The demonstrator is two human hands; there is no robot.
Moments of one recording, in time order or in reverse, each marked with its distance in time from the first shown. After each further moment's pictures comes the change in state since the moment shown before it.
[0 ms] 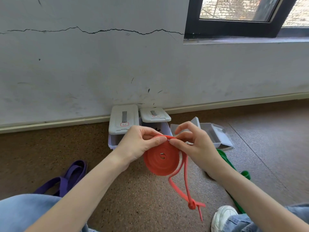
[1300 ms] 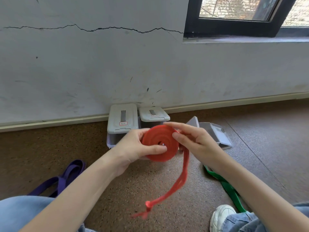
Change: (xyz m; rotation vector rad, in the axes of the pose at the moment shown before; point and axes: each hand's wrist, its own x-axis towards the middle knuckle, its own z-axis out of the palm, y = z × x) left_hand -0.007 -0.003 -0.007 -0.065 -0.131 -0.092; right_hand 0.005 -0.004 -0.009 -0.013 -0.172 -0.120
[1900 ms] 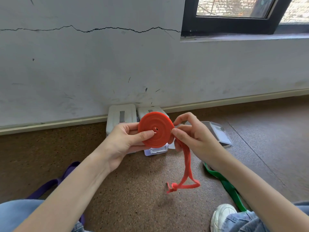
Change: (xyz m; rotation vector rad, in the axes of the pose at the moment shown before) left_hand 0.005 0.007 -0.010 -0.276 0.125 0.000; right_hand 0.003 -0.005 -0.005 0.179 0.056 0.059
